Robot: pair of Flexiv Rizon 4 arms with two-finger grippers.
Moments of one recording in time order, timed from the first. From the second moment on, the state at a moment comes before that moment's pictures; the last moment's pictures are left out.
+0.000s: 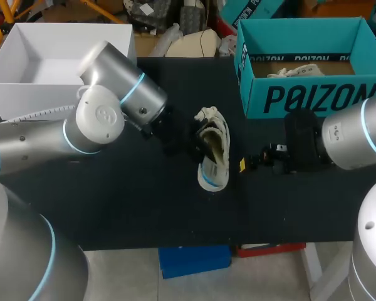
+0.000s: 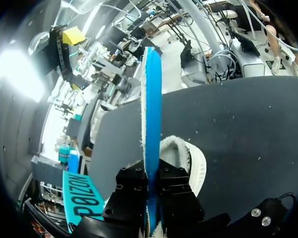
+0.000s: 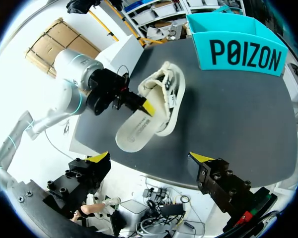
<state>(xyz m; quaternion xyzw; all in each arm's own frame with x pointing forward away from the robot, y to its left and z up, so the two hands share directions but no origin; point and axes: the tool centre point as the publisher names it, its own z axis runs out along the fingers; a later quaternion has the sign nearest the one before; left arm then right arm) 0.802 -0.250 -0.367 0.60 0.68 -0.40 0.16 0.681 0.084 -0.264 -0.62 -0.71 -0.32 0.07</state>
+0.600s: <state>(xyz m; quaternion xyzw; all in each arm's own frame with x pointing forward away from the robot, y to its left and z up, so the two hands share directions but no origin) 0.824 -0.262 -0.379 0.59 0.70 -0.37 0.19 0.681 0.084 -0.264 -0.62 -0.71 -0.32 0.07</state>
